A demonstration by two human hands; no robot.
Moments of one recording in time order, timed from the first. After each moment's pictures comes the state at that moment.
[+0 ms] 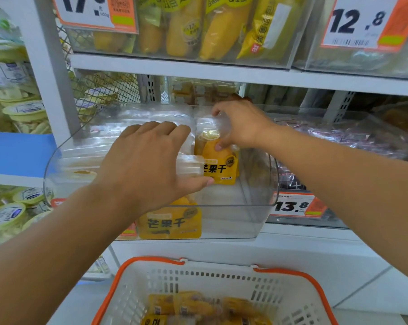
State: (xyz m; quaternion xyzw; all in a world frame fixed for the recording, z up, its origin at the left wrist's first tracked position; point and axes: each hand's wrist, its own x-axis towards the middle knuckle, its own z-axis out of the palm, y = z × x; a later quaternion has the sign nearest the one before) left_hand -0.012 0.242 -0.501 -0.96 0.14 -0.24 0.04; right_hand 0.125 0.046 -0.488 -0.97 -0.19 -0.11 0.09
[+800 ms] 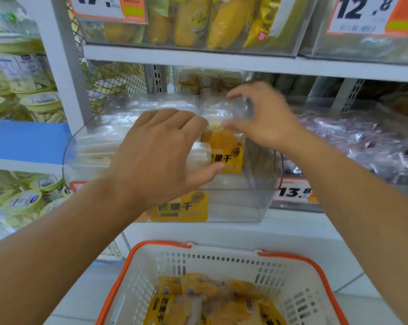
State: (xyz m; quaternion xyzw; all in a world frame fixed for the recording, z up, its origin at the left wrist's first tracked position) left_hand -0.026 0.244 -0.506 -0.88 0.30 -0.38 -0.01; right_hand 0.073 0.030 -0.492 -0.92 -0.20 -0.23 0.23
